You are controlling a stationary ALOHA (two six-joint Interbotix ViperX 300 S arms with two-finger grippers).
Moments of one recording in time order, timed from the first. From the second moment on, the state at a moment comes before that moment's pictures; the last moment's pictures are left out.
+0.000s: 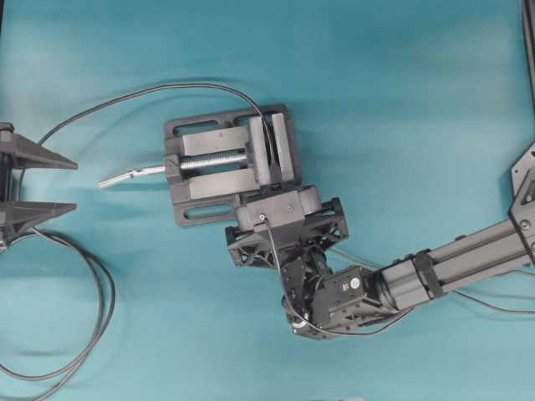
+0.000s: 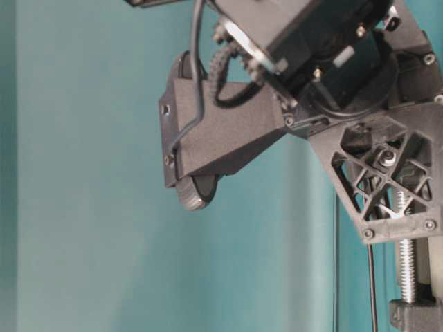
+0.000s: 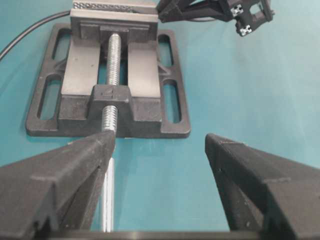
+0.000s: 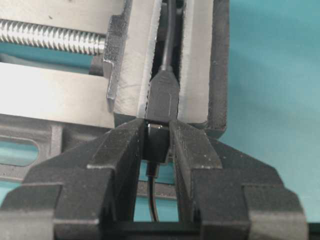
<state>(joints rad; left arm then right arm) 0.02 -1.15 1.59 -0.05 -0.18 -0.05 0.34 0.55 0.10 2.04 -1.36 -1.00</state>
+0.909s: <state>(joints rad) 0.02 -1.15 1.59 -0.05 -0.18 -0.05 0.34 0.55 0.09 2.10 -1.36 -1.00</state>
